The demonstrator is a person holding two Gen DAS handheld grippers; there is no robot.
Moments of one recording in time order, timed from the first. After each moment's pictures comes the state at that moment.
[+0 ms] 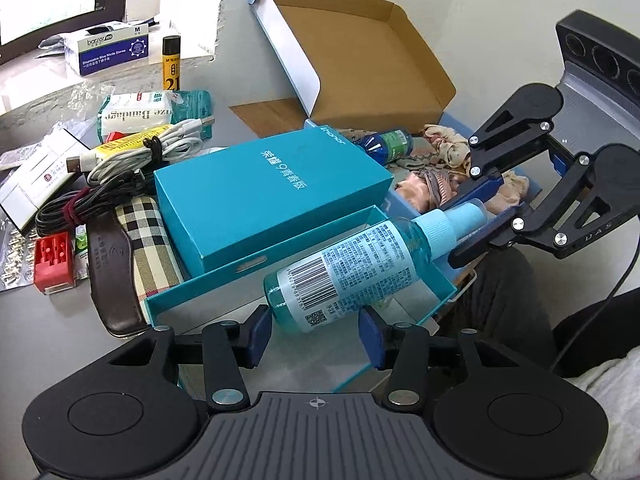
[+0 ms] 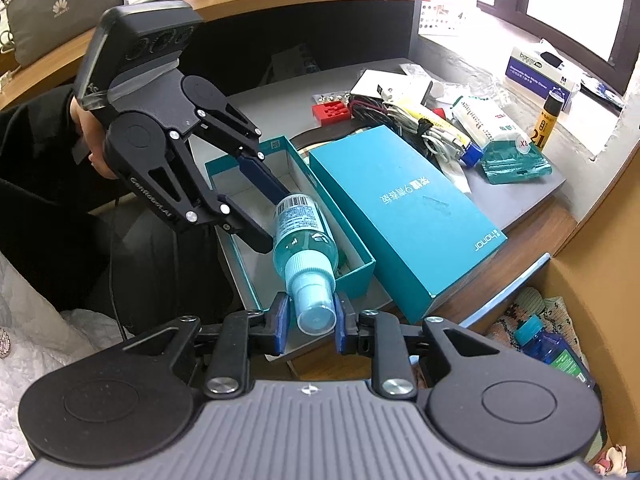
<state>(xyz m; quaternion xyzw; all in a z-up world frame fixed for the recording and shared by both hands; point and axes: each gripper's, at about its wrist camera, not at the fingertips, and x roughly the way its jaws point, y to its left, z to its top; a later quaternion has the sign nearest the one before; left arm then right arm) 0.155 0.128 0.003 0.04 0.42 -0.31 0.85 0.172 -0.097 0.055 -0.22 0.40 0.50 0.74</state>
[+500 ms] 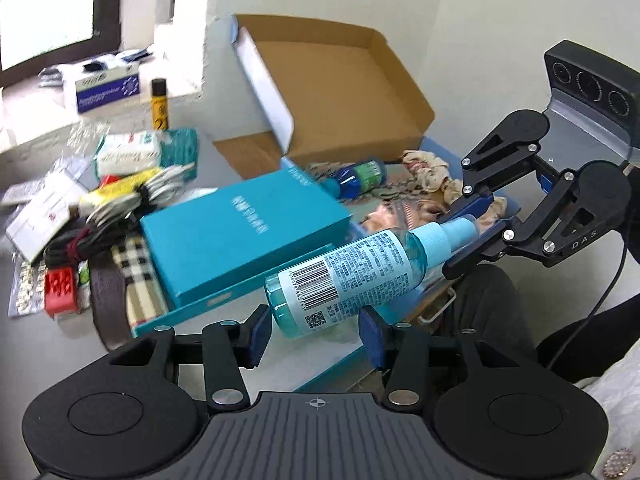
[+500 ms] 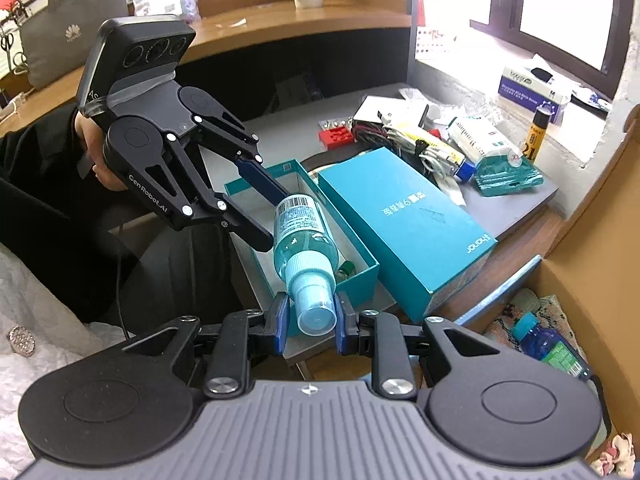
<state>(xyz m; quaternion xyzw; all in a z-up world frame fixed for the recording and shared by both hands) 0.133 0.106 0.043 0.05 0.39 -0.31 0.87 0.158 -0.128 0.073 -0.18 0.37 0.51 0.75</state>
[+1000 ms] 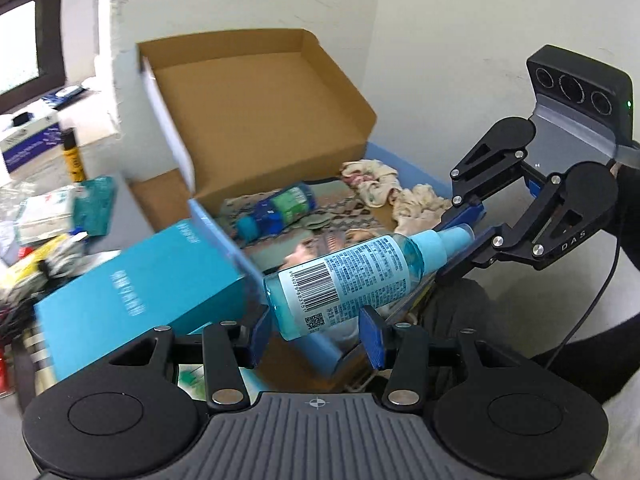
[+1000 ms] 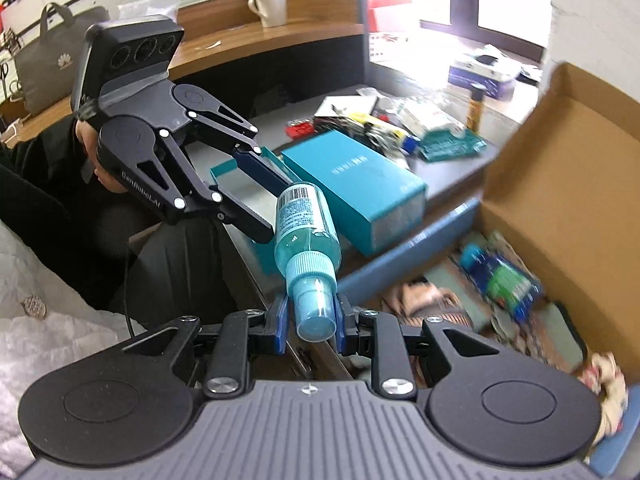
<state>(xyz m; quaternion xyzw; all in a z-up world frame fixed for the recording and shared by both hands) 0.142 0.006 0.043 0.09 0.37 -0.35 0.85 0.144 -0.228 0.073 -0.14 0.37 0.49 0.78</state>
